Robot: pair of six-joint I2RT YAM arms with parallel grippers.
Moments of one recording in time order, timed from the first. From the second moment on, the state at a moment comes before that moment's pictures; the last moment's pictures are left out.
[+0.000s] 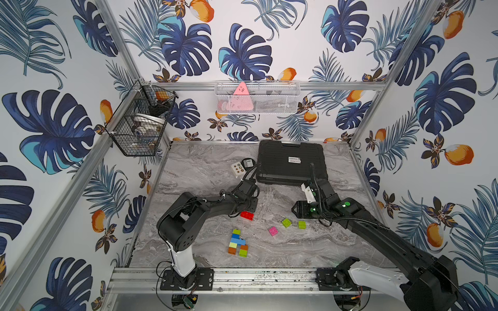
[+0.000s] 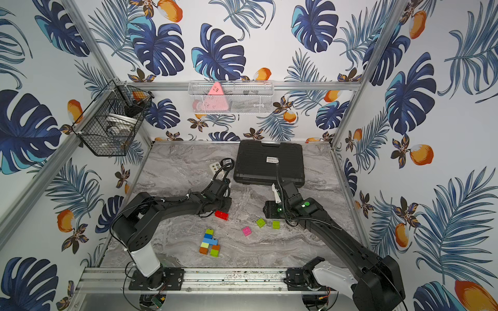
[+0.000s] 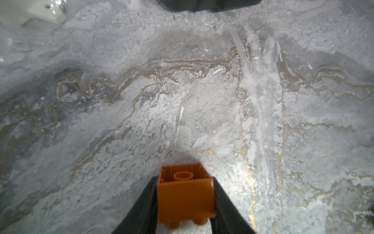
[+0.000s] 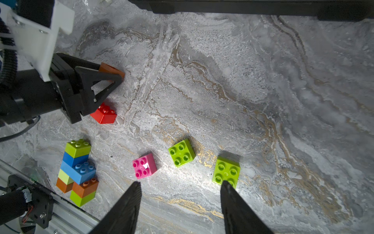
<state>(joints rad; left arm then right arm) -0.60 1.79 0.94 -0.13 -0.08 -0.32 0.53 1.11 0.83 -0.70 -0.09 0.44</state>
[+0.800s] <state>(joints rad) -0.61 1.38 0.76 -0.11 0.61 -0.99 0.86 0.84 0.34 0.09 -0.08 0.12</state>
